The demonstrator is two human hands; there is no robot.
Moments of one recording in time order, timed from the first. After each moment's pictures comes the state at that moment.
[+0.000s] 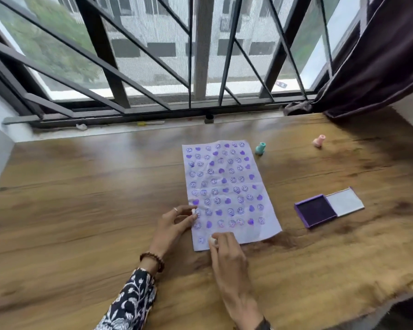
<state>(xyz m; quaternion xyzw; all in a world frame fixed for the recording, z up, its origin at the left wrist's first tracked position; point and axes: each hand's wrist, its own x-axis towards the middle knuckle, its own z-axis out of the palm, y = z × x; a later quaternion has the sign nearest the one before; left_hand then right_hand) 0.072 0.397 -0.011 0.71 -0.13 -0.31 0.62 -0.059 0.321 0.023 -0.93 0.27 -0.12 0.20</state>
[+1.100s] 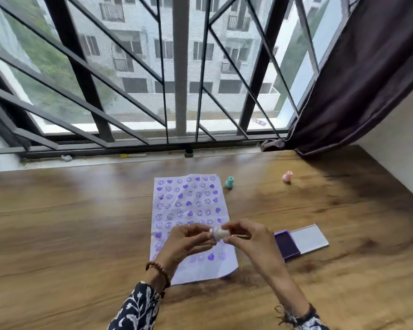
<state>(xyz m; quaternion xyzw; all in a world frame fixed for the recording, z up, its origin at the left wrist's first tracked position) 0.030 0.292 0.048 0.57 -0.09 -0.43 0.70 -0.076 0.152 0.097 -0.80 0.21 -0.11 0.55</state>
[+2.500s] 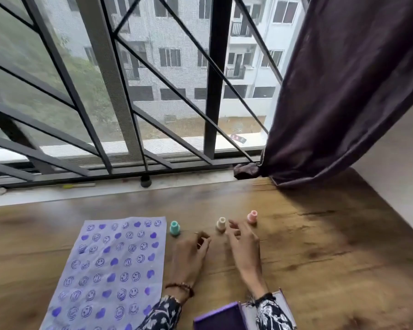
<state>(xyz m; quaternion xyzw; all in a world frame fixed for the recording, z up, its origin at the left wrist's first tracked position) 0.049 0.062 0.015 0.87 -0.22 -0.07 0.43 -0.005 -0.061 0.009 -0.84 0.31 -0.21 0.40</state>
